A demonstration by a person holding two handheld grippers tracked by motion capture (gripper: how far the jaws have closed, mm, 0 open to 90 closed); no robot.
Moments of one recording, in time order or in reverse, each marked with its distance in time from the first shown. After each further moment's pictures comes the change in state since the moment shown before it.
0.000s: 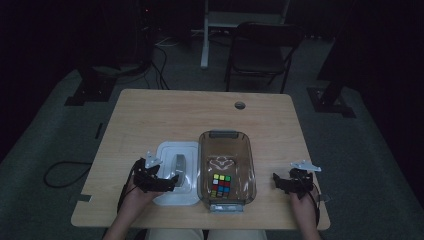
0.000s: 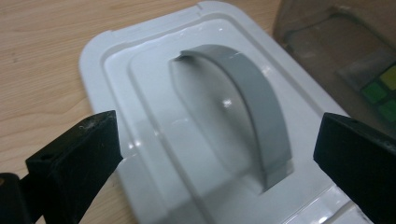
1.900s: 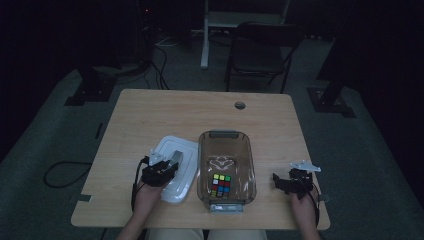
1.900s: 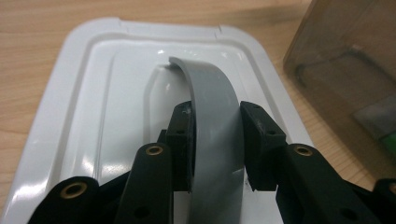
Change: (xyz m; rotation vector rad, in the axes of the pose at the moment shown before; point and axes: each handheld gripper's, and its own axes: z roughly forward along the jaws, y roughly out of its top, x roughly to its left) left arm 0.006 -0.002 0.026 -0.112 0.002 -0.118; right arm 0.001 0.000 0.000 -0.001 0.007 -0.011
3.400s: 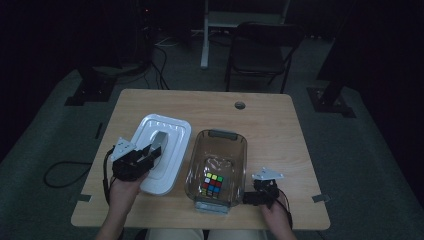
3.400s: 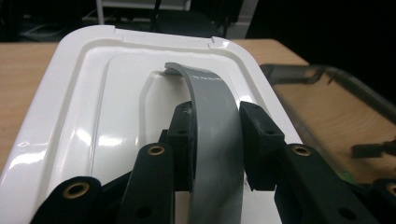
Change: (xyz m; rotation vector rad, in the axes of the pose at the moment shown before) left arm 0.005 0.052 -0.105 -0.236 -0.055 -0.016; right arm 0.110 0.005 -0.001 -0.007 0.274 -0.216
